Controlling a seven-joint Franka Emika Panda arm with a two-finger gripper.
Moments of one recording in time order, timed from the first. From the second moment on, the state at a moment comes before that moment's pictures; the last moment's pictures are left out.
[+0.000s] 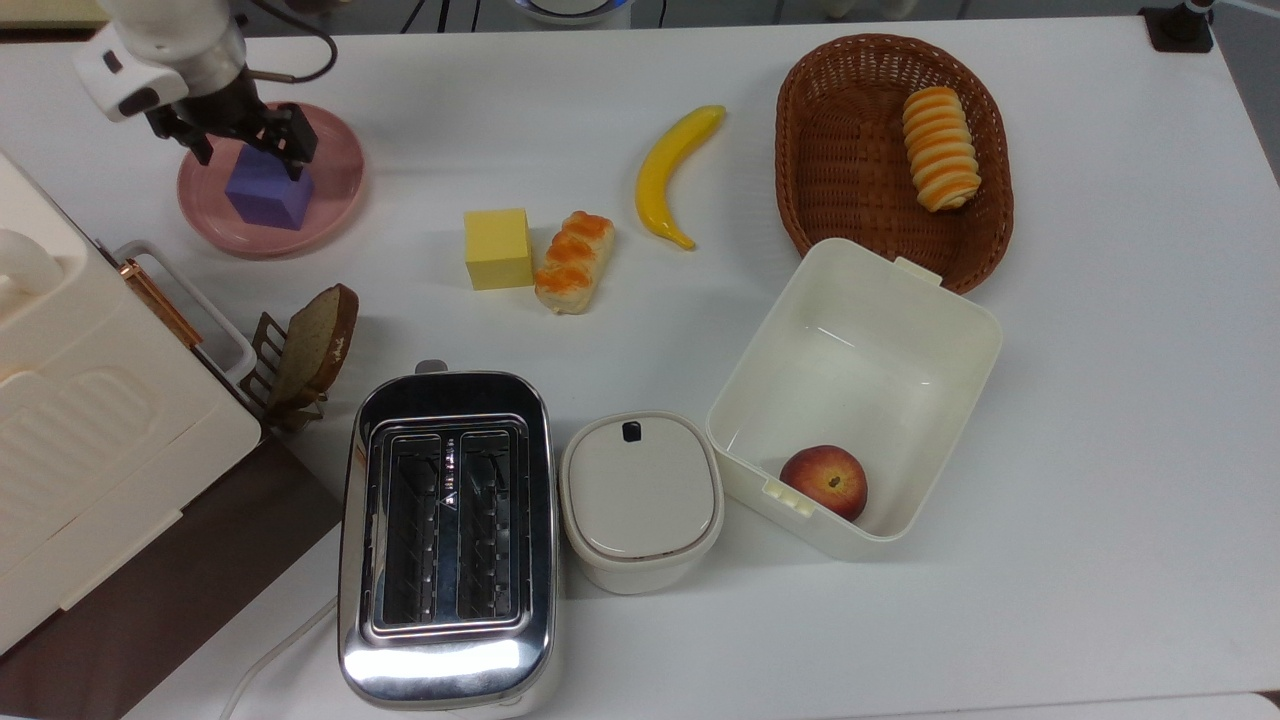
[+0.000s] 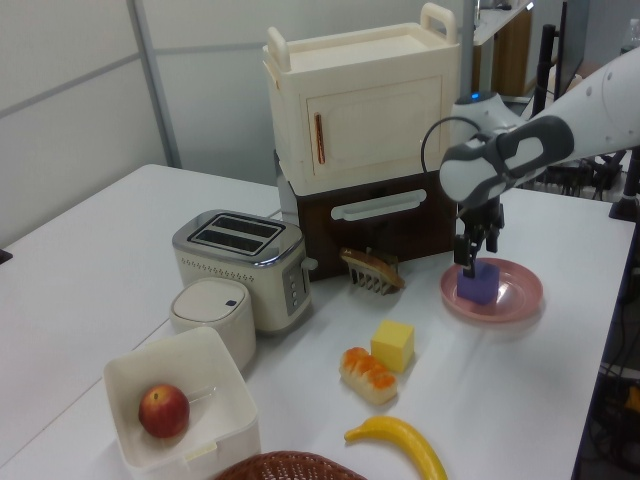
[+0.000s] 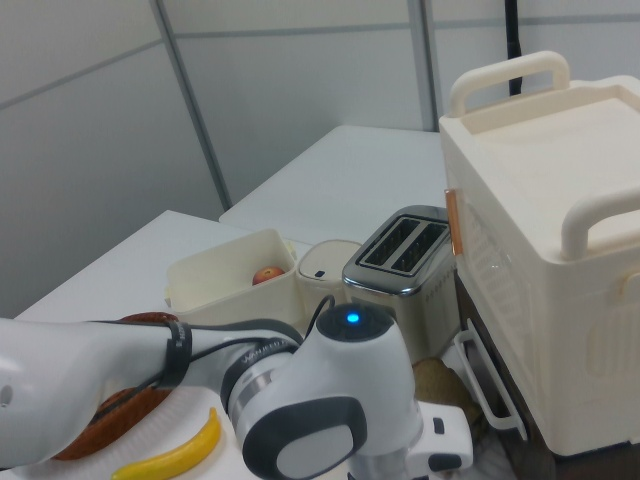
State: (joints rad) arm -0.05 0.18 -0.47 -2.05 -0.04 2.20 -0.37
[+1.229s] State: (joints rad) arm 0.07 0.12 -0.45 -1.90 -0.02 1.86 -0.33
